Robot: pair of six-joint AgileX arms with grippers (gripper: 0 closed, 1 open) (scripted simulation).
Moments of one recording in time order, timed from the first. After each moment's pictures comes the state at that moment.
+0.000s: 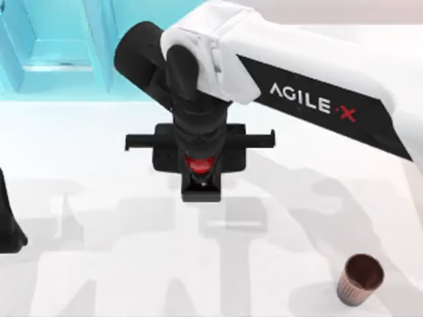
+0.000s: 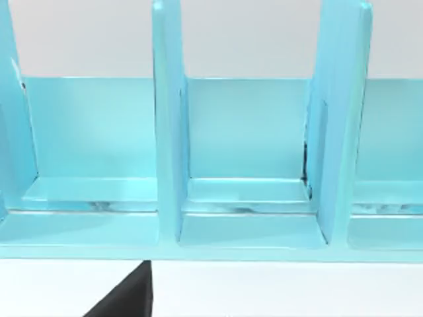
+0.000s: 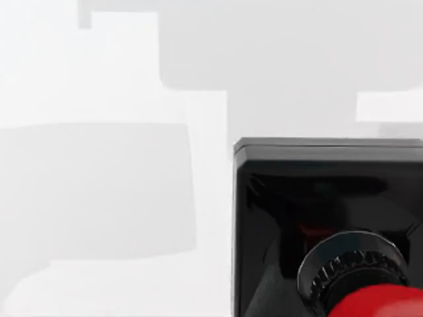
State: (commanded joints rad) left arm 0.00 0.00 0.00 0.00 0.00 0.00; right arm 0.85 2.25 2.04 -1.21 0.16 0.86
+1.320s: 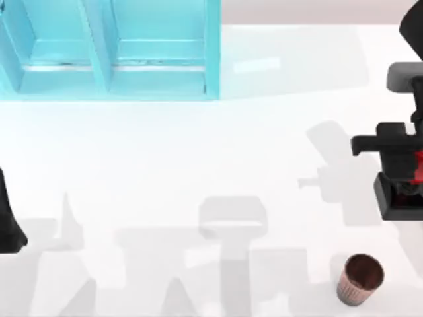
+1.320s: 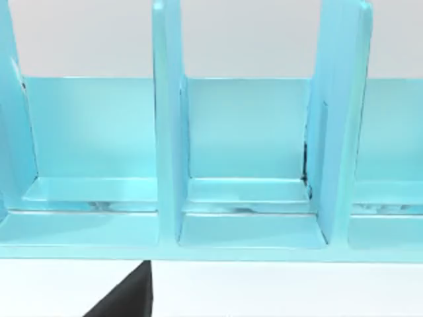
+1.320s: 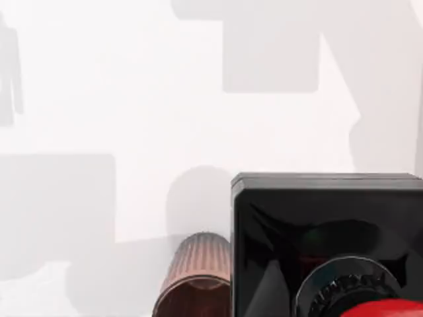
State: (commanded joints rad) left arm 0.00 0.00 0.00 0.00 0.00 0.00; right arm 0.44 1.45 1.27 -1.19 0.09 0.44
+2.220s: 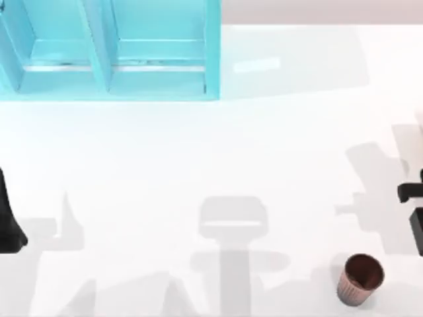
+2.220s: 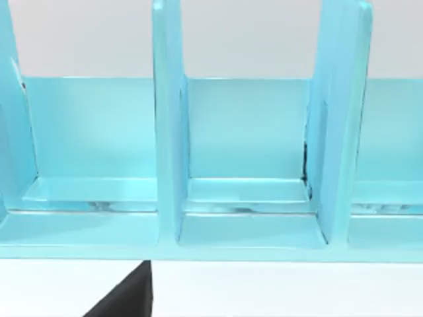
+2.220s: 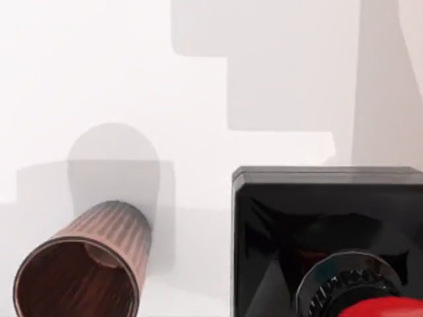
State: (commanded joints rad) left arm 0.00 0.00 0.00 0.00 0.00 0.00; right arm 0.31 1.25 0.98 -1.07 0.06 0.31
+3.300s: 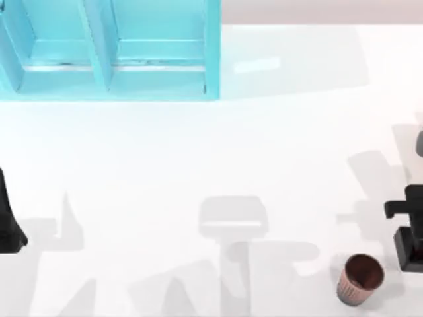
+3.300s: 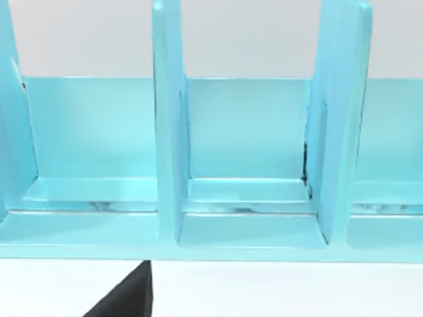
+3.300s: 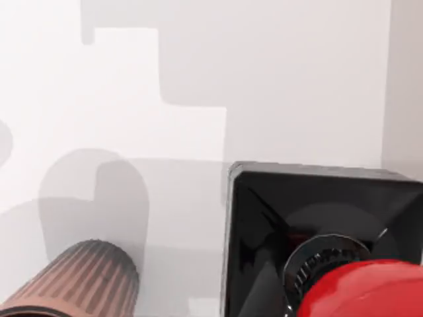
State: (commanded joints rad) left arm 0.00 0.00 0.00 0.00 0.00 0.00; right arm 0.30 1.29 0.84 -0.89 0.05 0.30
